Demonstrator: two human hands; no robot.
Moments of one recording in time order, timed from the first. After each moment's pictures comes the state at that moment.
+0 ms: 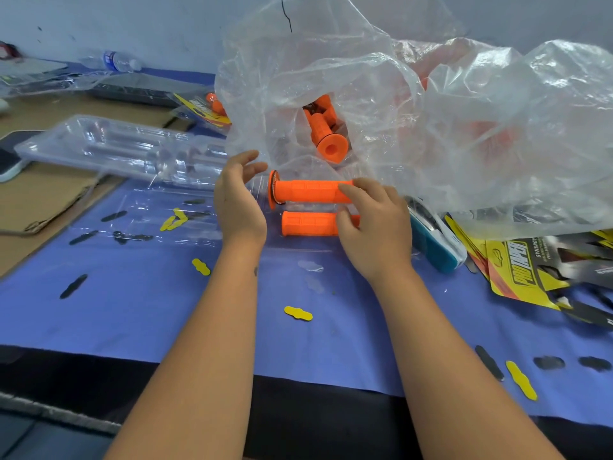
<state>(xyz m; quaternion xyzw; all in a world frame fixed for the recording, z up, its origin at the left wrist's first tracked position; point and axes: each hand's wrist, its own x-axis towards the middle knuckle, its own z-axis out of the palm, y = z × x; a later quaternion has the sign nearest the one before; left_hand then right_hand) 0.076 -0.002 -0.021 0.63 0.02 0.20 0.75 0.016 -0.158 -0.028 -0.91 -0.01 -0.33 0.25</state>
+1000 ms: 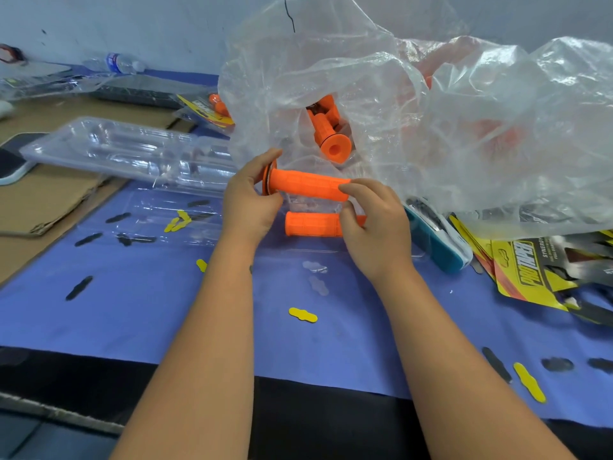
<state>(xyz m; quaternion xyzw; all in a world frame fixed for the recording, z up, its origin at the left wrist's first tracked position) 0.089 0.012 -0.030 0.77 -0.12 0.17 0.61 0.019 -0.154 -0.030 -0.88 -0.03 -0.34 0.33</state>
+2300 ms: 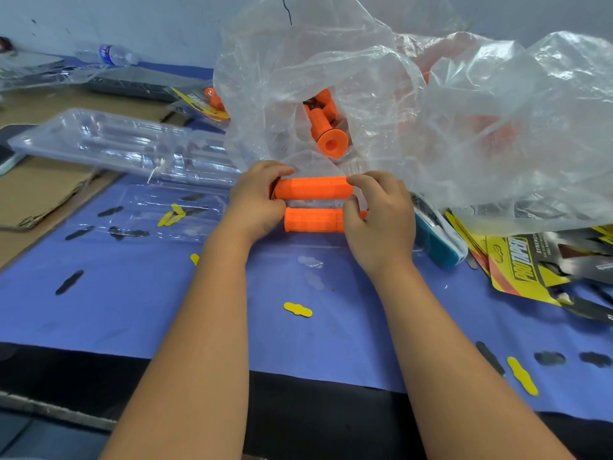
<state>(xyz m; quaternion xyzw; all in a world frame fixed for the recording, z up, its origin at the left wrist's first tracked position) 0.091 0.011 -0.026 0.89 -0.18 0.13 0.41 0.017 -0.157 -0.027 -0.88 0.00 -0.37 0.28</state>
